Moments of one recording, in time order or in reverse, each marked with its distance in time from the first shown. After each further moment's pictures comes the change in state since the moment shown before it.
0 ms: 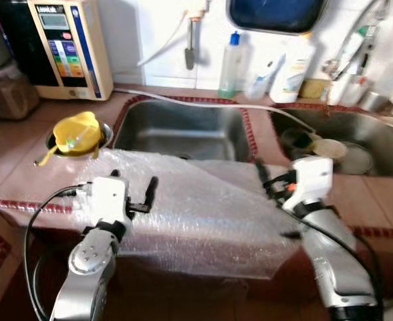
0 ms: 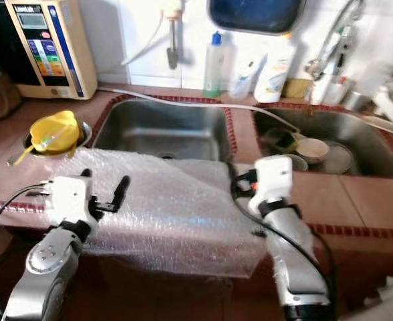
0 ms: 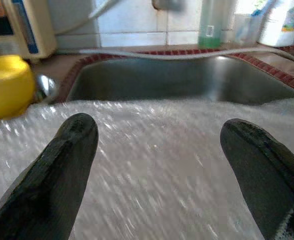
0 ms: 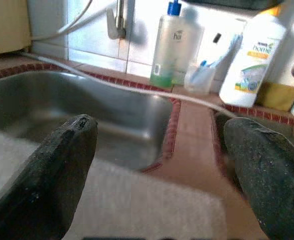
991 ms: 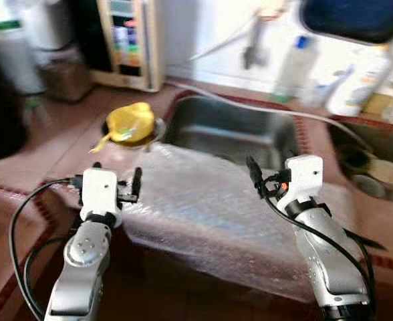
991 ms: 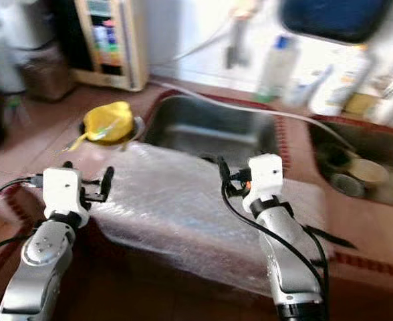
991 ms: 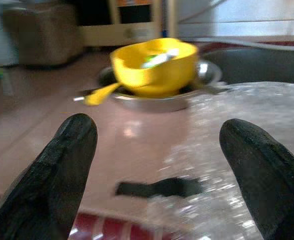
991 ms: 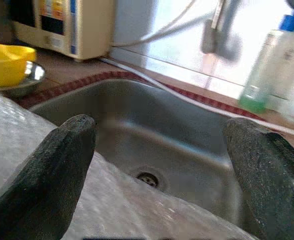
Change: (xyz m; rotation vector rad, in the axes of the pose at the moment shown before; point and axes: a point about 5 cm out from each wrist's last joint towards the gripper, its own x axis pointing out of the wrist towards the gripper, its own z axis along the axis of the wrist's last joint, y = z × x) left arm 0.006 0.014 0.006 0.079 -0.003 0.151; right arm 0.003 0.009 0.002 -0.005 -0.015 0.031
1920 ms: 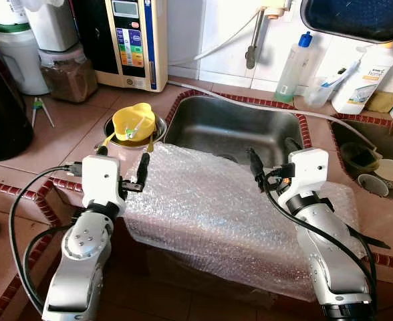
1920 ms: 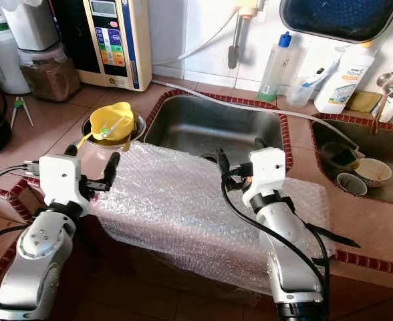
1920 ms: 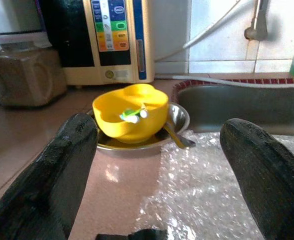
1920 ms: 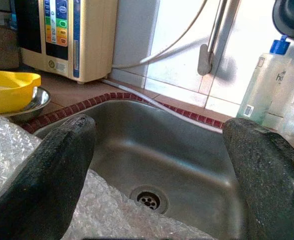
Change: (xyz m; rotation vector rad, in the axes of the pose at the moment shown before) left arm 0.001 -0.003 0.030 -0.035 -0.122 -0.066; right arm 0.001 0.002 0.016 -0.001 -0.073 0.006
